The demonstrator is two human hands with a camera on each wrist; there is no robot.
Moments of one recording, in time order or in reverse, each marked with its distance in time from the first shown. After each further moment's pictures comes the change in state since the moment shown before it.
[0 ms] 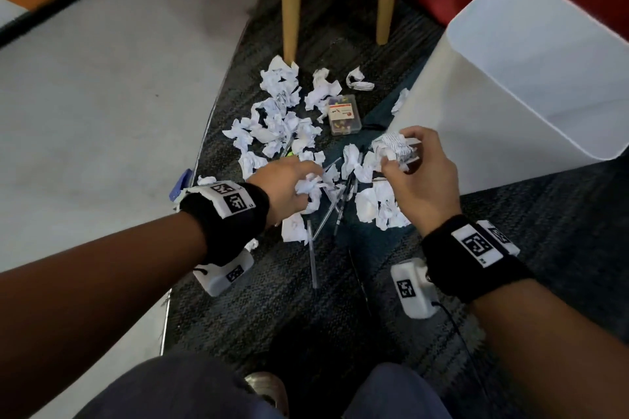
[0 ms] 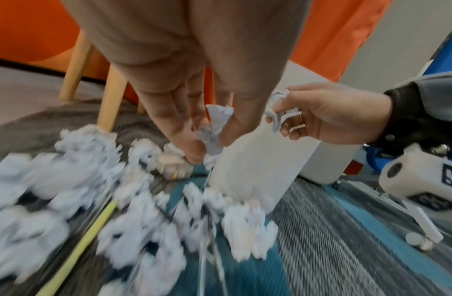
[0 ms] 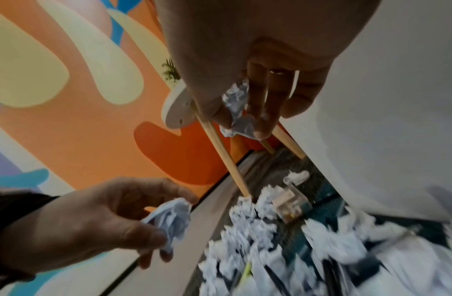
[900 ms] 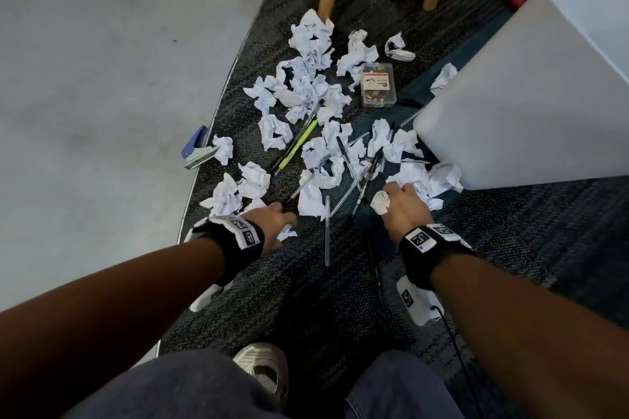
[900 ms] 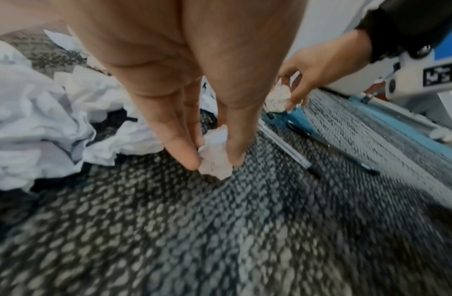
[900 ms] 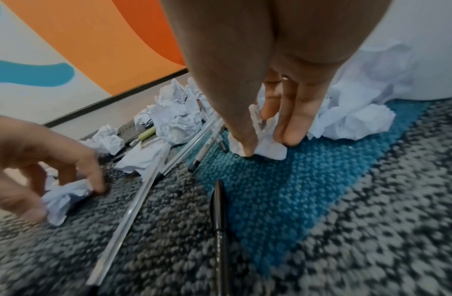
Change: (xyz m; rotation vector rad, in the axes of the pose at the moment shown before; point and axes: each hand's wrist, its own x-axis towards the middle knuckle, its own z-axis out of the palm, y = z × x) left_hand -0.021 -0.080 0.120 0.154 -0.429 -0.162; right_hand -0.021 0.097 0.096 -0.758 -0.596 0.151
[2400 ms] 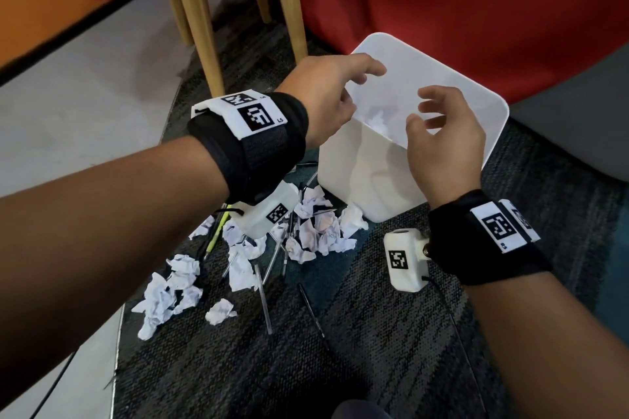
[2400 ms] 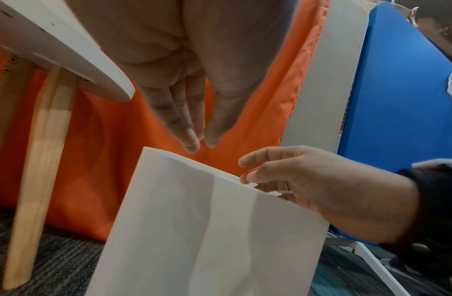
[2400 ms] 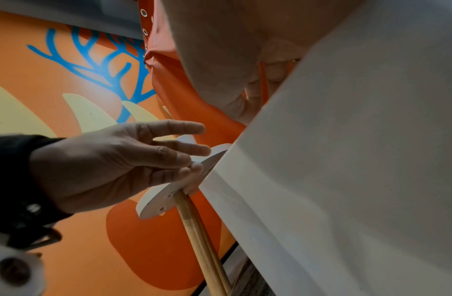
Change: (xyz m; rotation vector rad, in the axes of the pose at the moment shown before) left_hand -0.067 0.227 -0.278 -0.258 0.873 0.566; right_hand -0.077 0.076 -0.238 0.758 0.968 -0.010
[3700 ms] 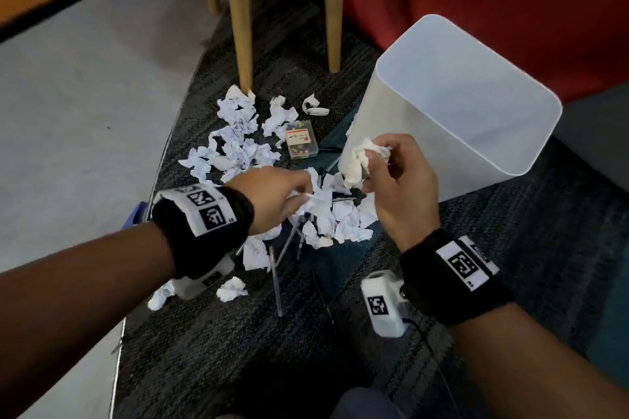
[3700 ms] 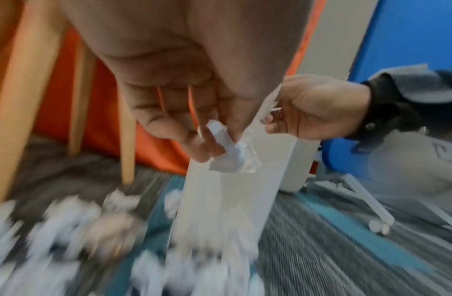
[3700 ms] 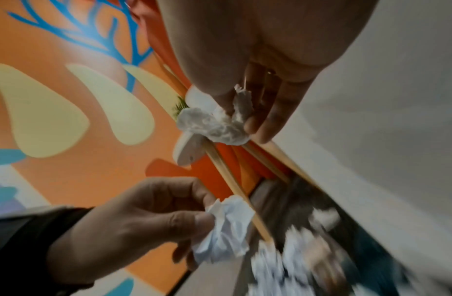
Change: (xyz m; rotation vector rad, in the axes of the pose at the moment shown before) left_hand -0.126 -0.106 0.029 0.300 -0.417 -0.160; right_hand -0.081 -0.007 0.065 0.237 -0.260 0.021
